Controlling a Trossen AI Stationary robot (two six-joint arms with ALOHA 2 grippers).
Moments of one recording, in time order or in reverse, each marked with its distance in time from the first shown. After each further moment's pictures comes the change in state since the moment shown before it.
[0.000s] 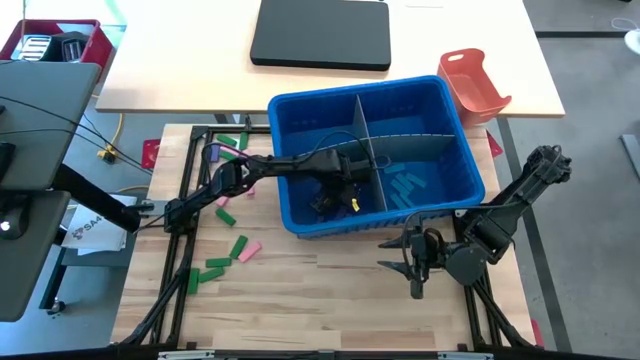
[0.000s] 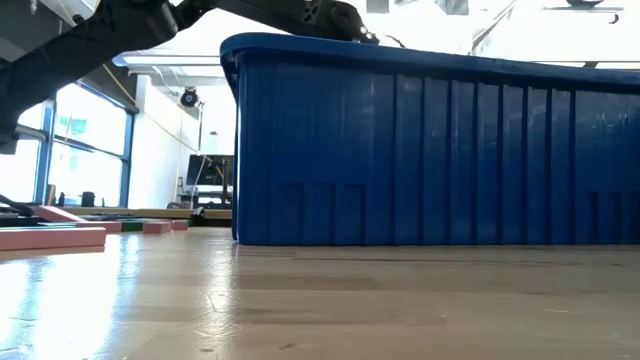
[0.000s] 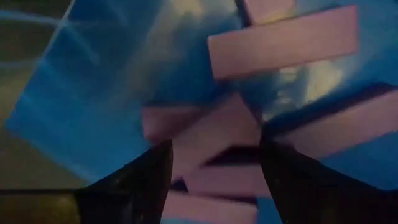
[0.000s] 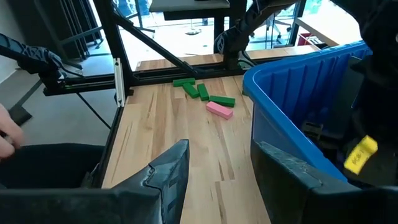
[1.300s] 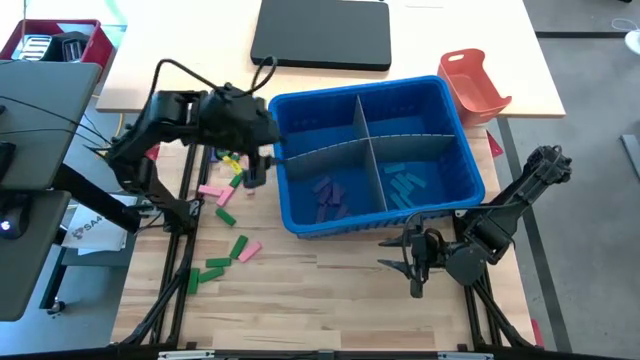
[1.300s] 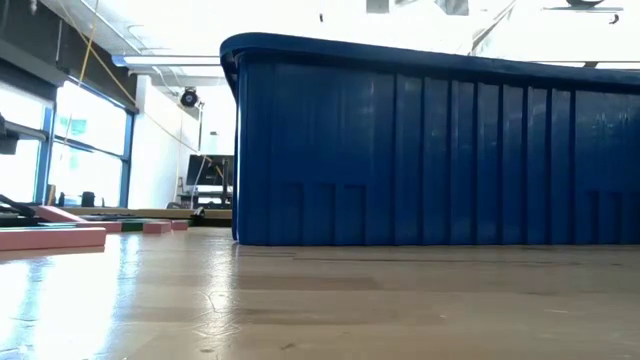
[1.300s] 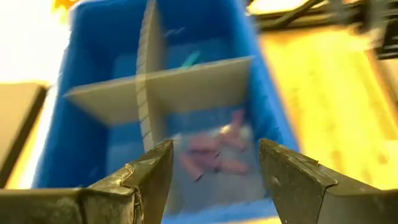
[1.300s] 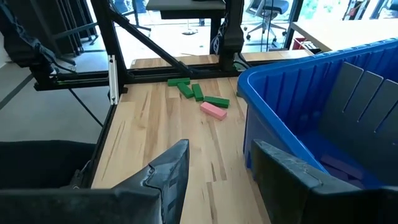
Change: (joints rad) left arm -0.078 -0.779 0.133 -0.204 -0.001 -0.718; right arm 0.000 0.000 0.000 -0.008 0.017 -0.034
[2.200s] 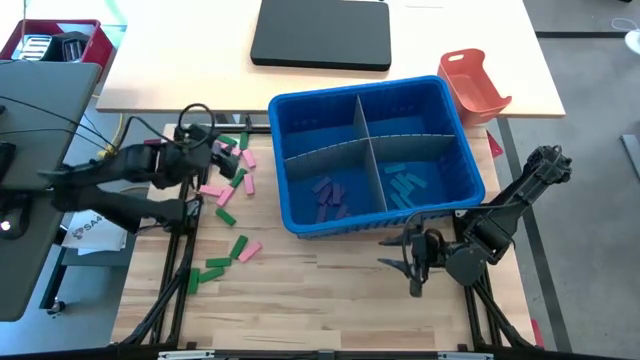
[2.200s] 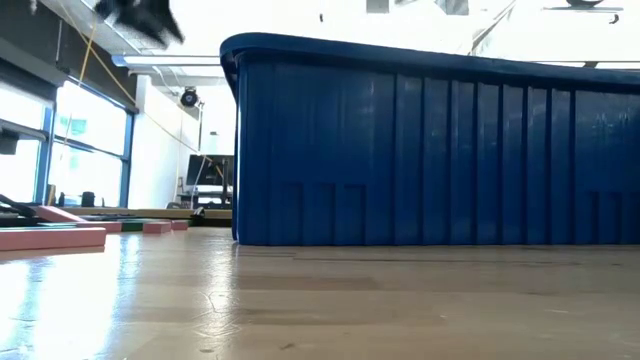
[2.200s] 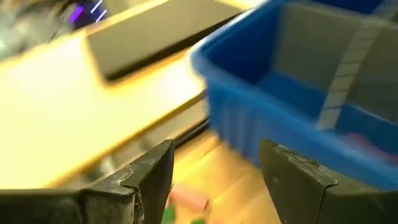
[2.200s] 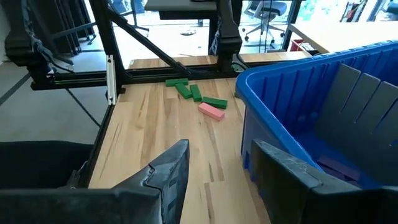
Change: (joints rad) left arm 0.022 -0.793 -1.249 0.454 -0.696 -0.594; right arm 0.000 0.001 0.000 0.001 0.012 -0.009
